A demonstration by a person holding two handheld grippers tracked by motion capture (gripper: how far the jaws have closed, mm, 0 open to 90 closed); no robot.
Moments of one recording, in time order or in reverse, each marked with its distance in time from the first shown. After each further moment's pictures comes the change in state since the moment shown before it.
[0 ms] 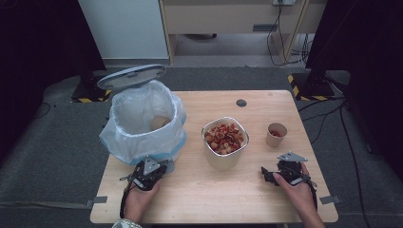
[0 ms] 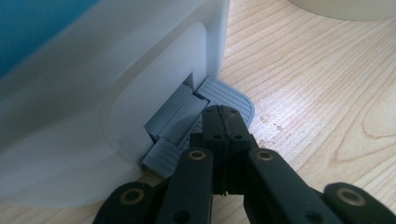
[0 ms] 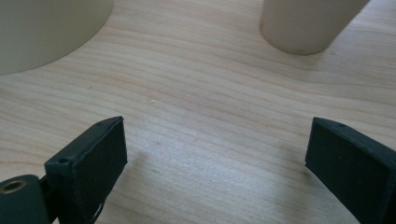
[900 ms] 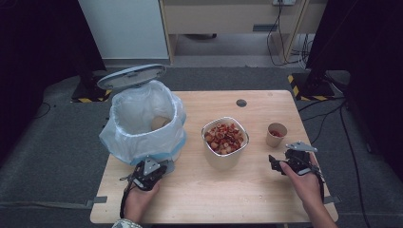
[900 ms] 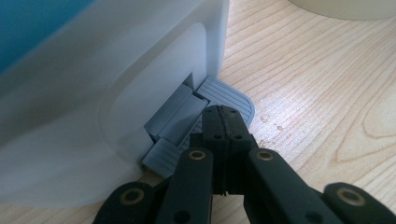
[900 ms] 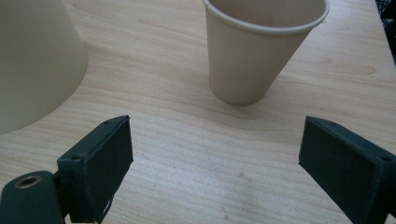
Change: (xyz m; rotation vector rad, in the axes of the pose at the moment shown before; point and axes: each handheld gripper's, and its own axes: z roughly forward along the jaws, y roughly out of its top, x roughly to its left) left arm 0.000 0.000 0.000 0.000 0.002 0.003; right arm -0.017 0.035 -0.022 -0.046 -0.078 0.029
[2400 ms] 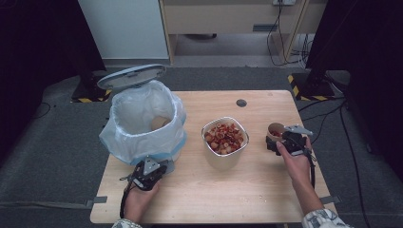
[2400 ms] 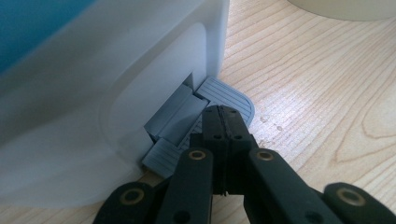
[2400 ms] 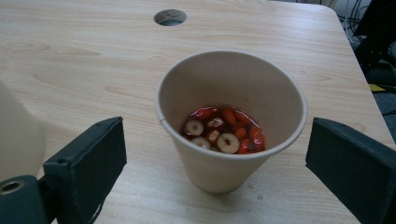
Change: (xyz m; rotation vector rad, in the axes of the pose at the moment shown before) left arm 0.000 0.000 0.000 -0.001 -0.003 -0.003; right arm -0.013 0.041 0.040 -0.097 -0.060 0.076
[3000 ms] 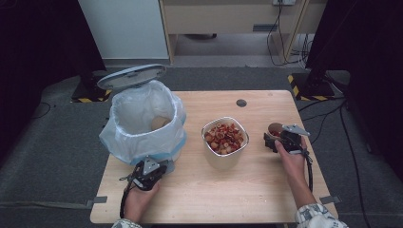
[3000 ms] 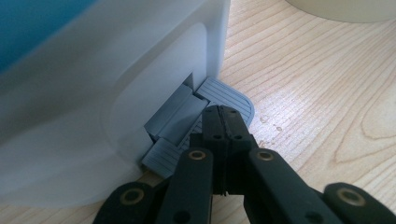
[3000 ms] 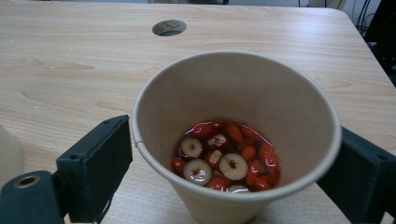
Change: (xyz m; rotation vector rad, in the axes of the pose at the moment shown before) left arm 0.001 0.000 0.000 -0.003 -0.005 -0.007; right arm -0.005 -0.010 0.029 -0.070 0.028 0.040
